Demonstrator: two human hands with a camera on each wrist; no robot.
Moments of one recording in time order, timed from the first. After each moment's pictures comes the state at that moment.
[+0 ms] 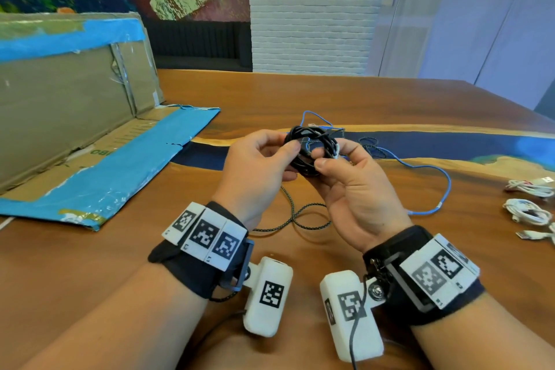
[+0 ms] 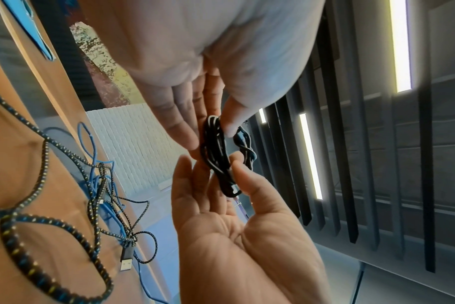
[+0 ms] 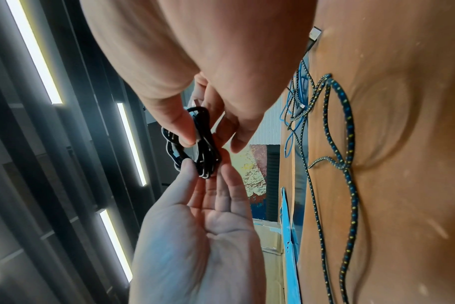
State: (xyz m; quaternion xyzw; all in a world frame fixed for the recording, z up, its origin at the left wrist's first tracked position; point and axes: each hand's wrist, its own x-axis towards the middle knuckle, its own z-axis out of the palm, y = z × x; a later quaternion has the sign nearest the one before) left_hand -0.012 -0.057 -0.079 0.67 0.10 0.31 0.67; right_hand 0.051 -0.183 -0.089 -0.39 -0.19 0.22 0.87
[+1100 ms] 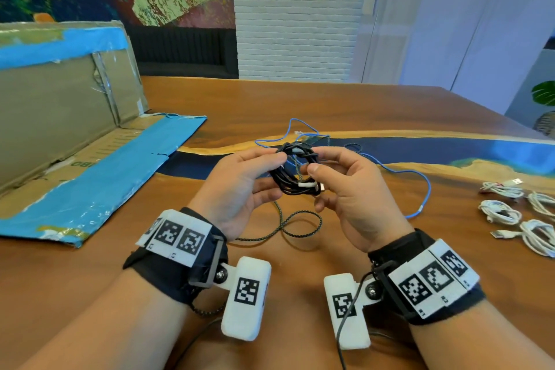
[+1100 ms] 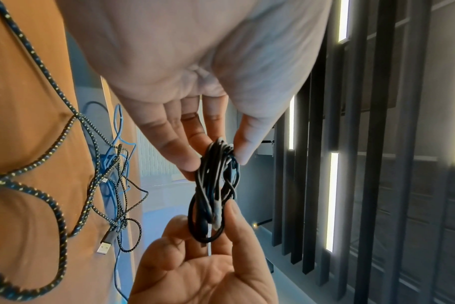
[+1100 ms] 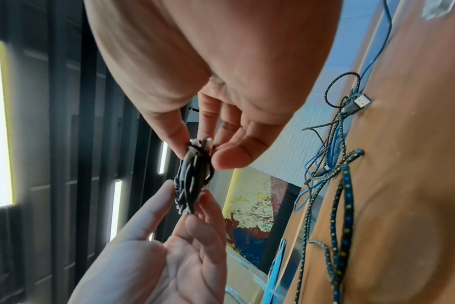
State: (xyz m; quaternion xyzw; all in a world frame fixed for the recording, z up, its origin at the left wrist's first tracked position) left_hand -0.017 -0.044 -0.071 0.58 0.11 0.16 0.79; right_hand 0.063 -0.201 -0.088 -0.58 -0.24 0.12 0.77
